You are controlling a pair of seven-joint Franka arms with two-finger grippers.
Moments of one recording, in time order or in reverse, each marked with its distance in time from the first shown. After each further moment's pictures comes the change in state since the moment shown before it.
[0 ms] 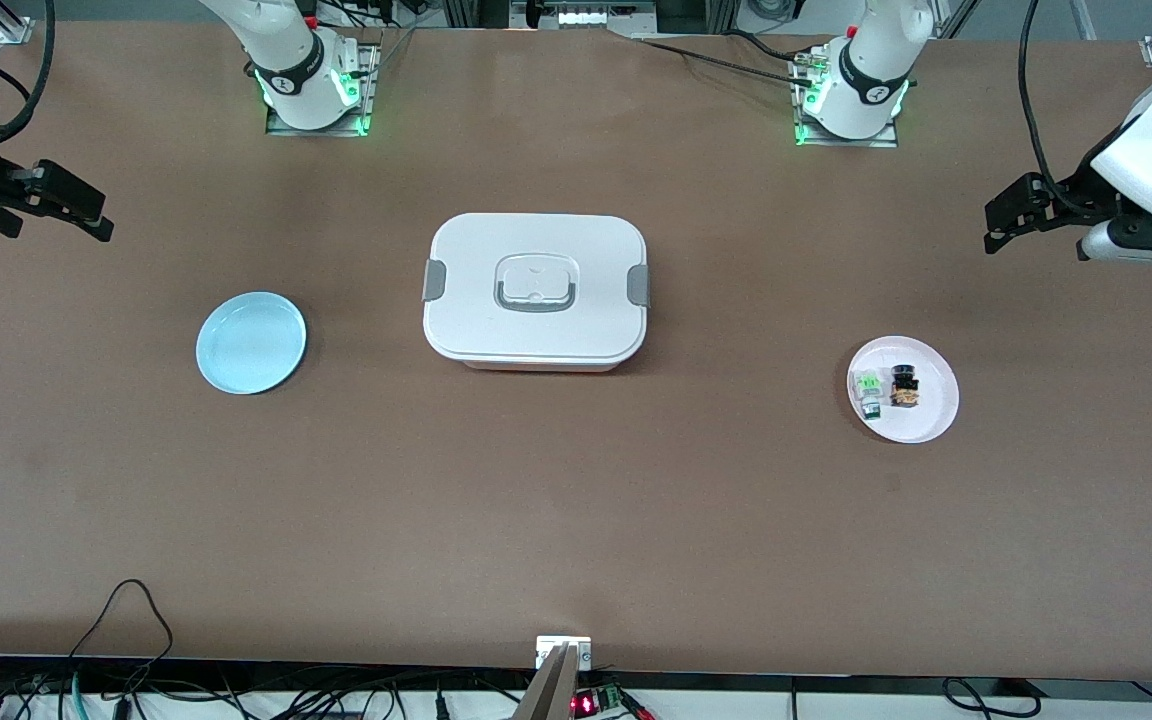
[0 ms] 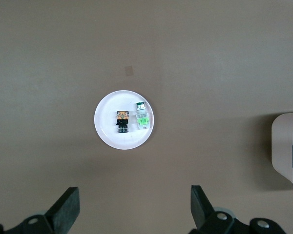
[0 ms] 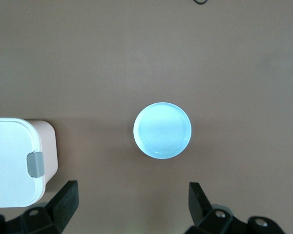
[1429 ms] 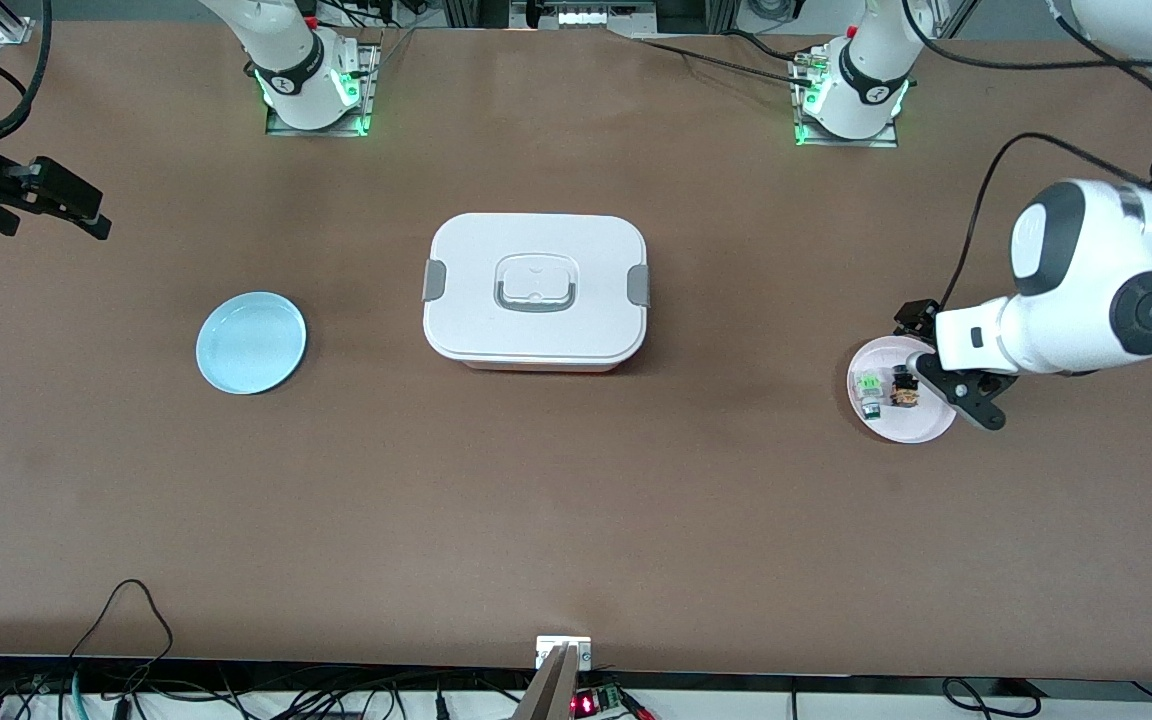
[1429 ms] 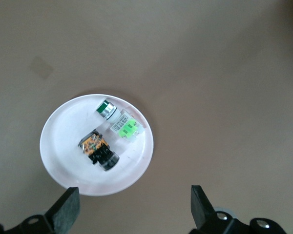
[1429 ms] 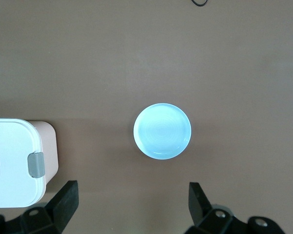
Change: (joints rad) left arm 0.051 0.359 -0.005 -0.203 0.000 0.303 0.785; right arm 0.000 -0.004 -0.001 0.003 0.000 0.000 0.000
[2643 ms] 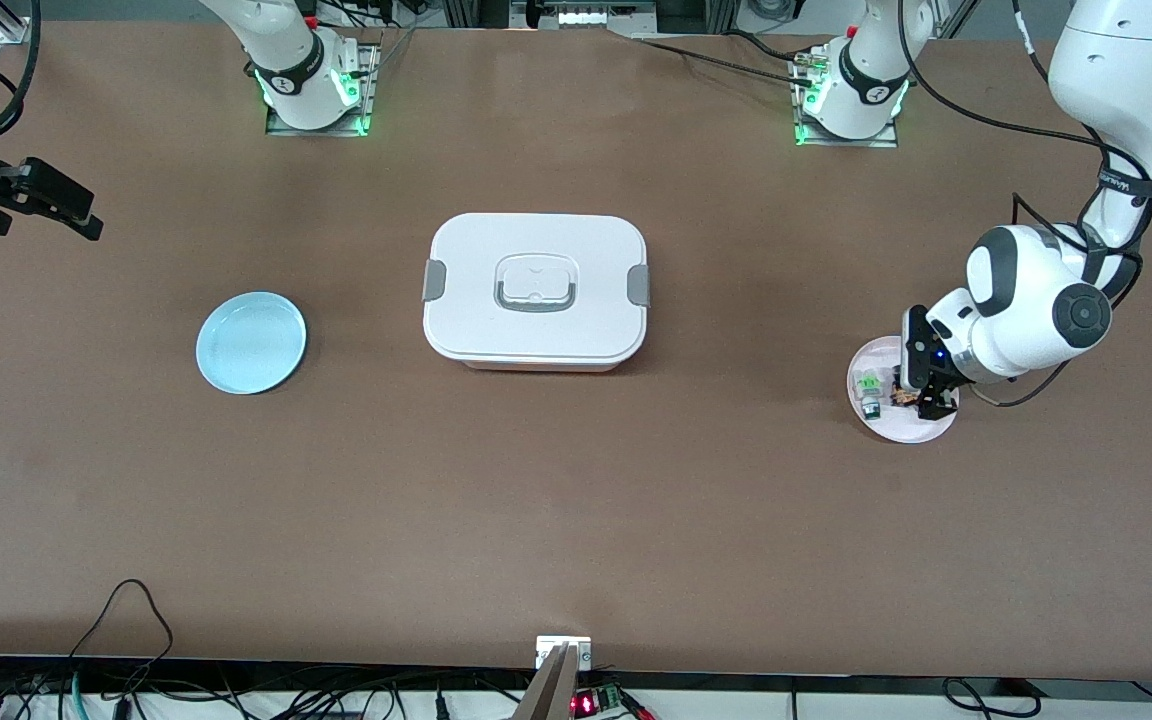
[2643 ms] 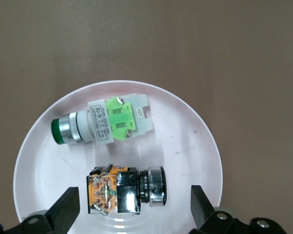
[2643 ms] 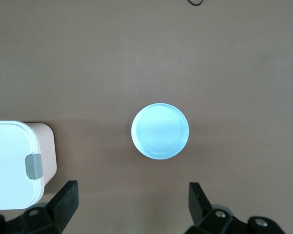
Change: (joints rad) left arm 0.102 0.104 0.002 -0.286 0.000 0.543 0.981; right arm 0.000 0.000 -0.013 0.000 0.000 -0.001 -0.001
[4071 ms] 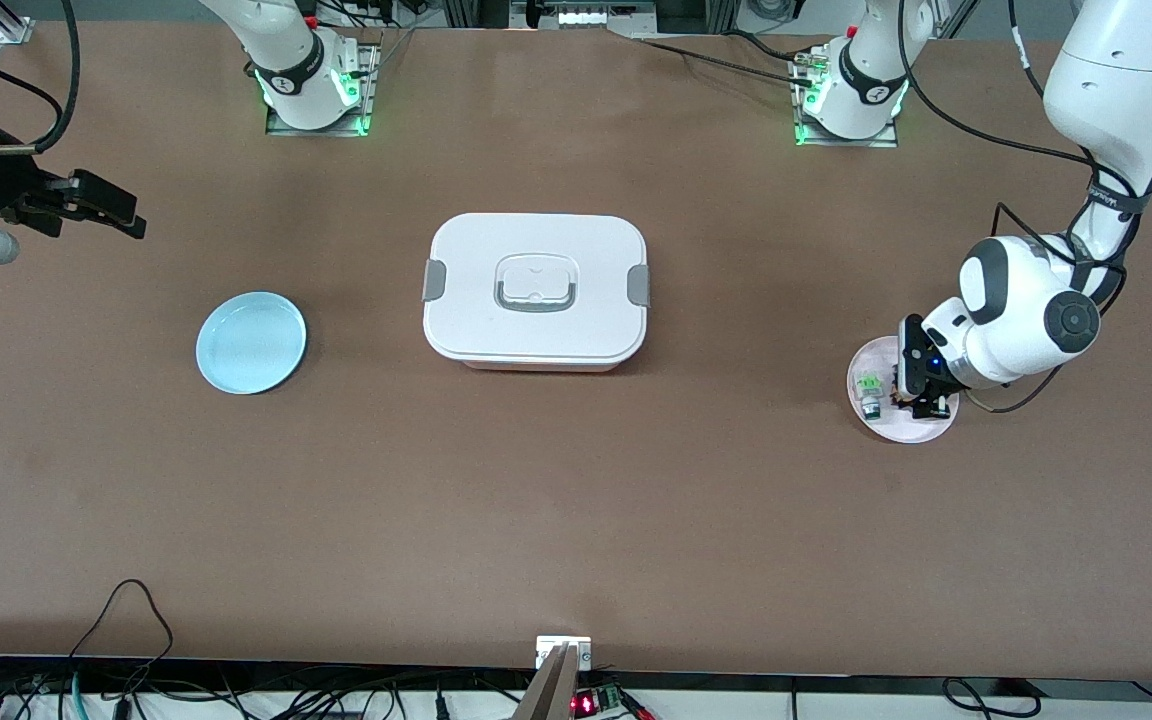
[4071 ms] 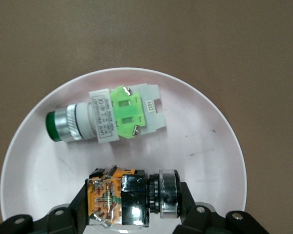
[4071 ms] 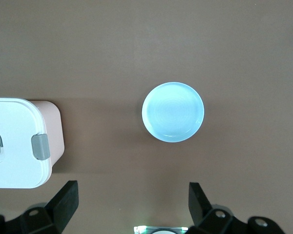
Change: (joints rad) left arm 0.013 0.052 -0.004 0.004 -0.022 0.078 0.002; right arm 0.006 0.020 0.010 -0.041 0.048 -0.045 -0.002
